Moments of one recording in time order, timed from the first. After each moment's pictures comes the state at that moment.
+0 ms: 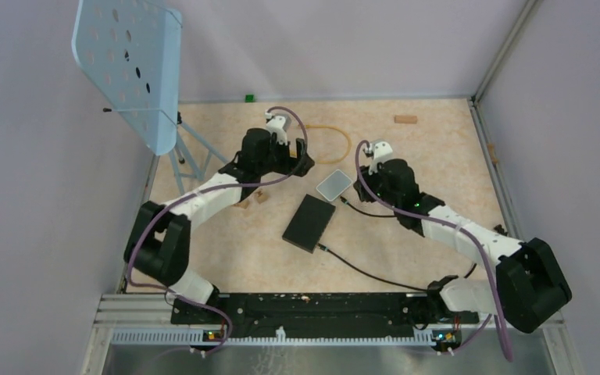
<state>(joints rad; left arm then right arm) -0.46 1.63 1.02 0.14 0.24 -0.29 0.57 1.23 0.65 0.10 0.08 0.13</state>
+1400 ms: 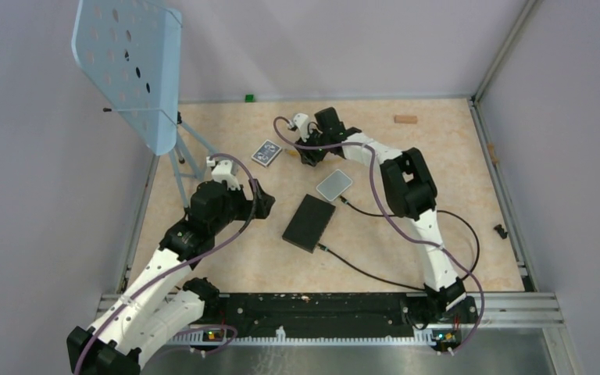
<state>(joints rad) -0.46 0.76 0.62 -0.29 0.00 -0.45 0.54 2.39 1.89 -0.28 -0.35 -0.40</state>
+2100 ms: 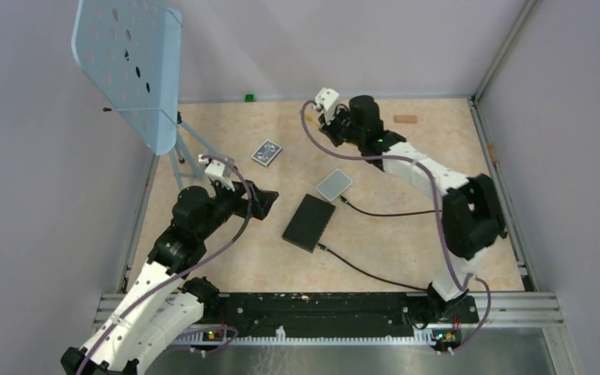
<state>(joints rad) -0.46 0.66 0.64 -0.21 0.13 -0.37 0.54 1.87 1.45 -0.01 -0.23 -0.38</state>
